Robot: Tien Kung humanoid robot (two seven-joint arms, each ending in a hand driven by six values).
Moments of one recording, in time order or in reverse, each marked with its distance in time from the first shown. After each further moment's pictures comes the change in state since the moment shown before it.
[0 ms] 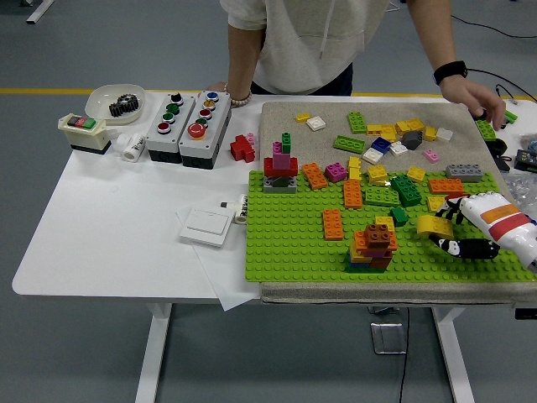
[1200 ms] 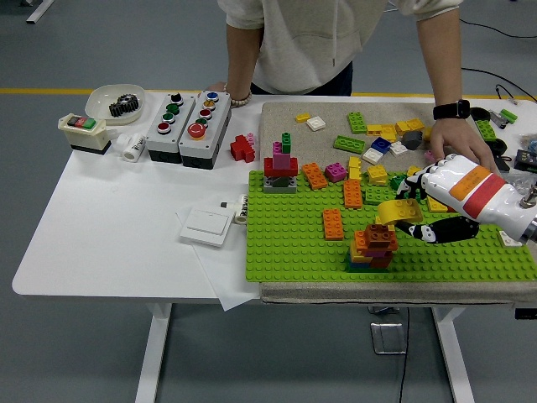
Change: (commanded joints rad) left arm 0.011 0.008 0.008 0.006 -0.015 0.004 -0.007; right arm 0.058 -0.221 -0.062 0.587 -0.064 0.255 -0.194
